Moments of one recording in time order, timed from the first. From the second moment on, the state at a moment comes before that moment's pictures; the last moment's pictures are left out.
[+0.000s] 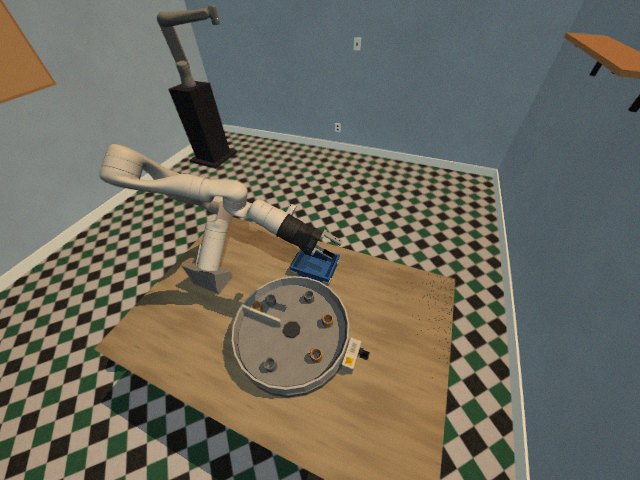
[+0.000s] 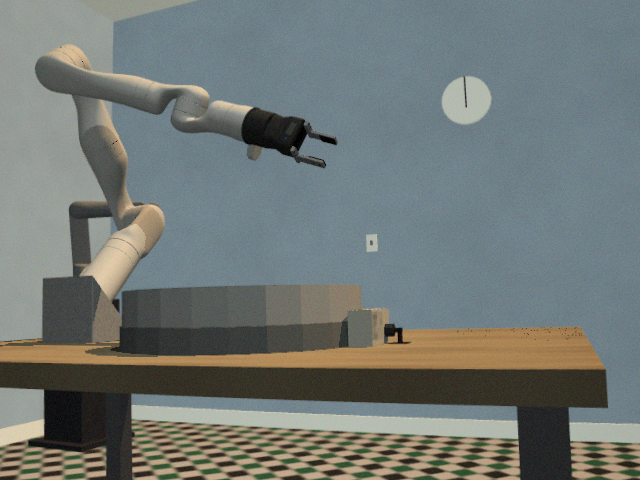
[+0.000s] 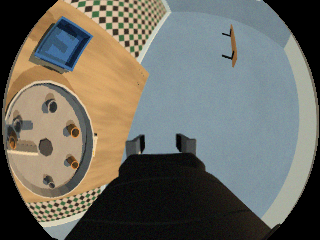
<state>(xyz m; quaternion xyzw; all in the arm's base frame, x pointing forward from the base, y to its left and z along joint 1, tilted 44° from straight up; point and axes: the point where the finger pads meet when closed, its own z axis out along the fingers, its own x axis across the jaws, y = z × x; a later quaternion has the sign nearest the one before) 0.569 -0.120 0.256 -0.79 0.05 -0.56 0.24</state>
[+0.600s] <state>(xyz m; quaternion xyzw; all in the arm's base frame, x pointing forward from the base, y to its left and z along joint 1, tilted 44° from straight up) 0.512 -0.126 0.263 -0.79 0.05 -0.56 0.24</state>
